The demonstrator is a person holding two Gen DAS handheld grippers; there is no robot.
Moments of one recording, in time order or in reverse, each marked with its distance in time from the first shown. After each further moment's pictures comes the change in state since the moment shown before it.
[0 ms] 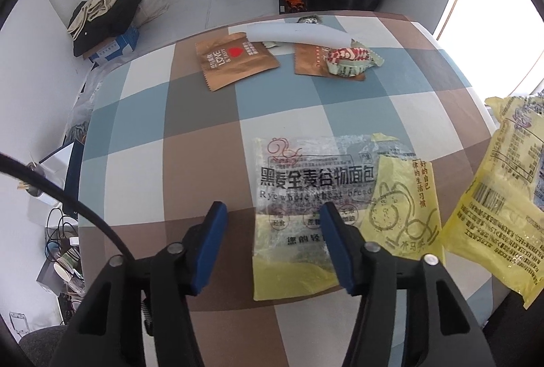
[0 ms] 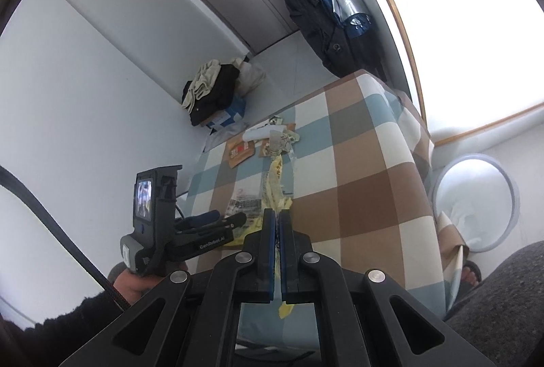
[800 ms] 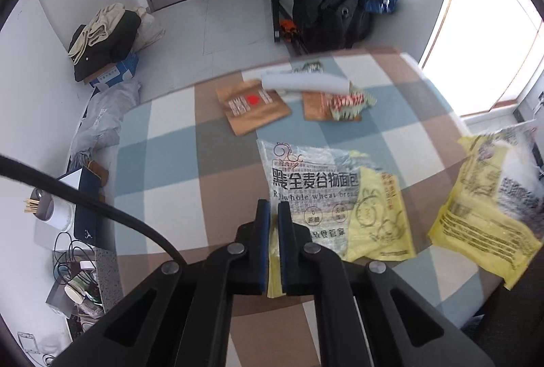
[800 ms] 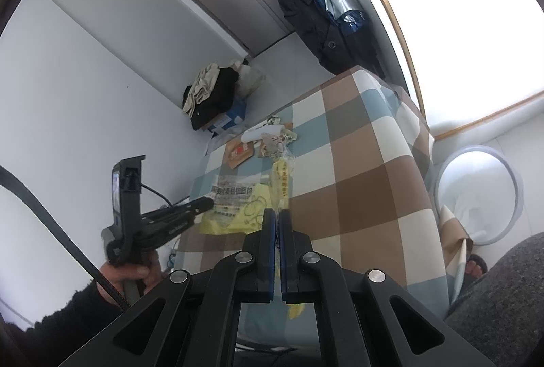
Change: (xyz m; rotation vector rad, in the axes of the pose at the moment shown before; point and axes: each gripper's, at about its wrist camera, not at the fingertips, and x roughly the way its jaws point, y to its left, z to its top) left arm -0.041 0.021 0.018 0.041 -0.101 -0.028; right arm 0.000 -0.007 -0.003 0.038 -0.011 0.013
